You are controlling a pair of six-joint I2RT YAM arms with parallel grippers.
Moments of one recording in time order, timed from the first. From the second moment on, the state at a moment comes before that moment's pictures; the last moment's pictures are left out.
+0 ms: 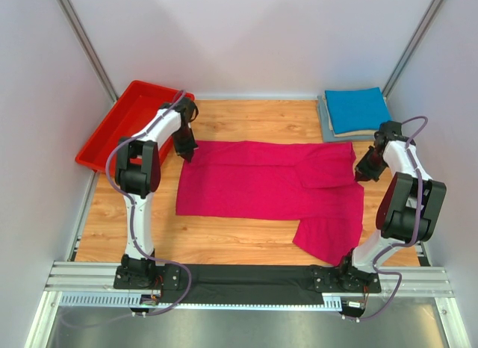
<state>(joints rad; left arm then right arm) -0.21 2.22 1.84 -1.05 -0.06 -0.52 -0.30 1.68 1.22 -0.81 -0.04 0.43</state>
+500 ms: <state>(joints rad) -0.21 2.26 1.92 -1.12 -0.11 -0.50 -0.32 1.64 1.23 -0.88 -0.04 0.43</state>
